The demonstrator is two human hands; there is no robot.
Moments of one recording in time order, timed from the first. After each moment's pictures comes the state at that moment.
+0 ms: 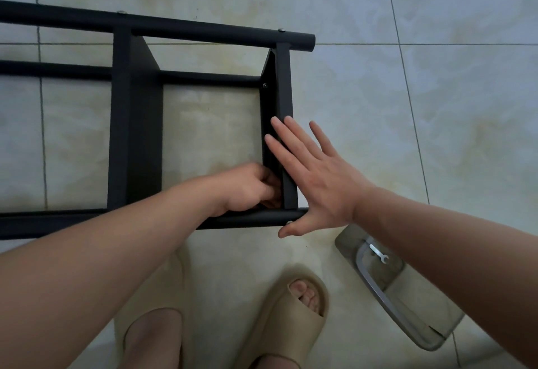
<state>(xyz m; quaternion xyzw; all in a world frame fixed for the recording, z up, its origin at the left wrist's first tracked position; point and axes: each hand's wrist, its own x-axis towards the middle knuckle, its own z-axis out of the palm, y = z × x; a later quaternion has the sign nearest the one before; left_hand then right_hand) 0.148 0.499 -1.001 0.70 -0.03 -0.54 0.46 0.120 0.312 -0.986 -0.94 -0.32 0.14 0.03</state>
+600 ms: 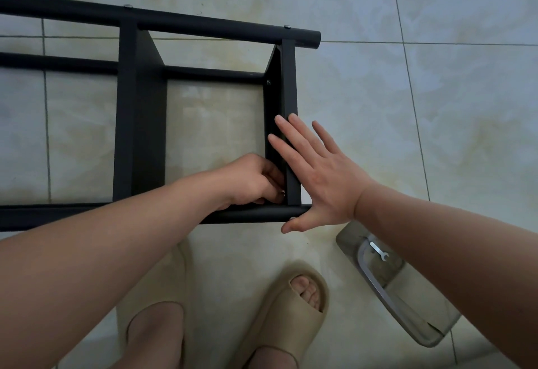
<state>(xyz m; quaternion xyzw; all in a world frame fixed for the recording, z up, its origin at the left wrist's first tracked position) 0.149 0.501 -1.008 0.70 0.00 -0.53 0.48 0.119 0.311 -0.989 -0.94 -0.32 0.14 0.03</state>
